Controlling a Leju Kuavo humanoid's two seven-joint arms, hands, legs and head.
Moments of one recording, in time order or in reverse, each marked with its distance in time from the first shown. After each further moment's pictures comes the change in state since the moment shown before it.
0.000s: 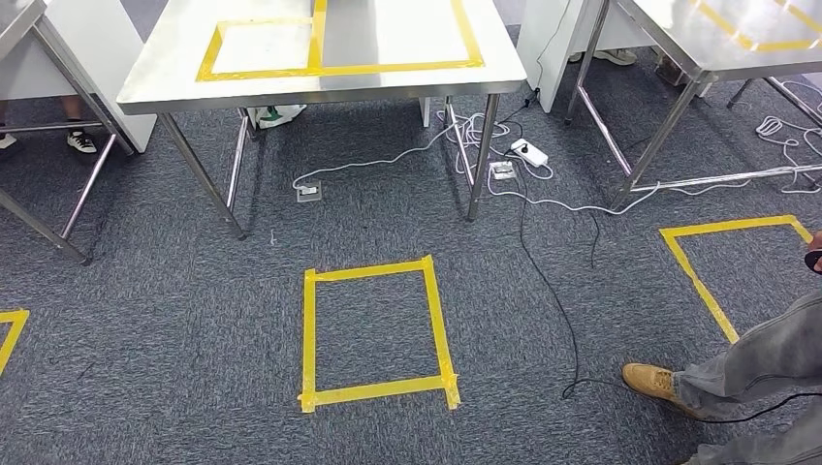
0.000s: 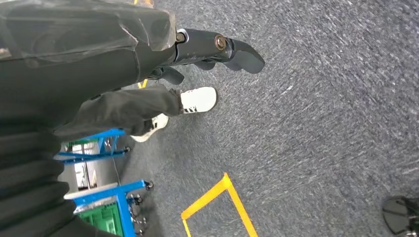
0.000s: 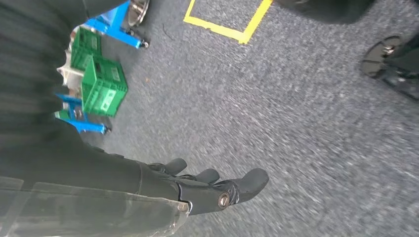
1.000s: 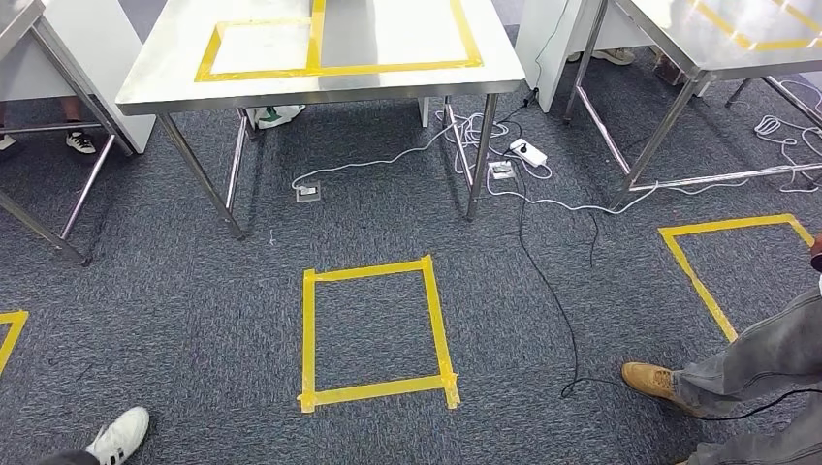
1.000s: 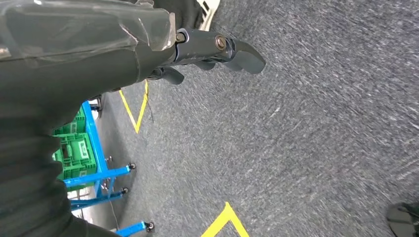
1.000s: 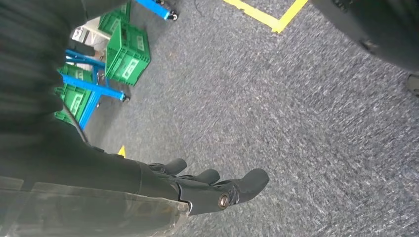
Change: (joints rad) left arm -0.015 0.008 -0.132 -0.008 -0.035 -0.008 -0.034; right arm 0.007 -0.012 0.068 0.004 0.125 0.076 0.001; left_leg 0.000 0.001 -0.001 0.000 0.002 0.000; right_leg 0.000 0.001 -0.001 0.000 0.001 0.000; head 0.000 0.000
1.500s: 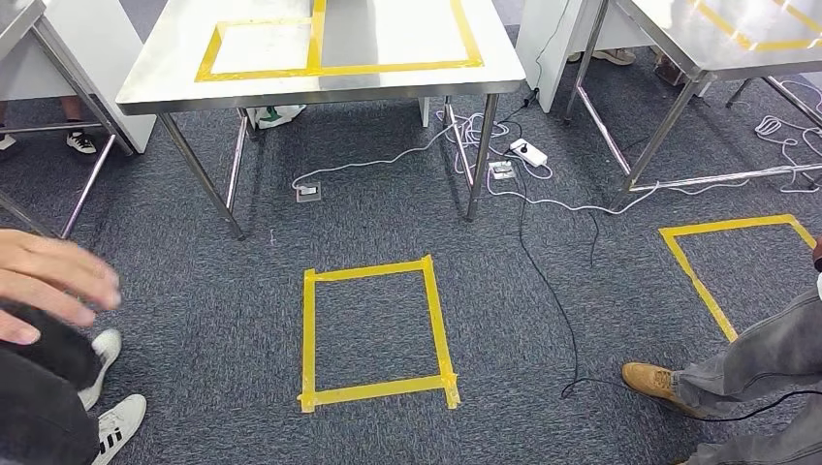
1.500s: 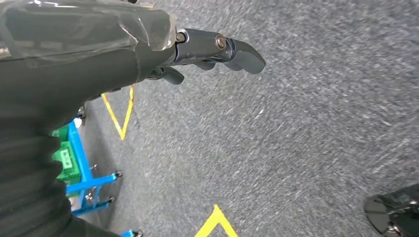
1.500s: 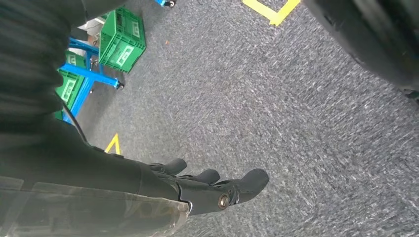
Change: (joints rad) left arm 0.000 0.002 -0.041 0.000 0.008 -0.002 -0.071; right arm 0.003 -0.002 0.030 0.000 0.011 -0.004 -0.041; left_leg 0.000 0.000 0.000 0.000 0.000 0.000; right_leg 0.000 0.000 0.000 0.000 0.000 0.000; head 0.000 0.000
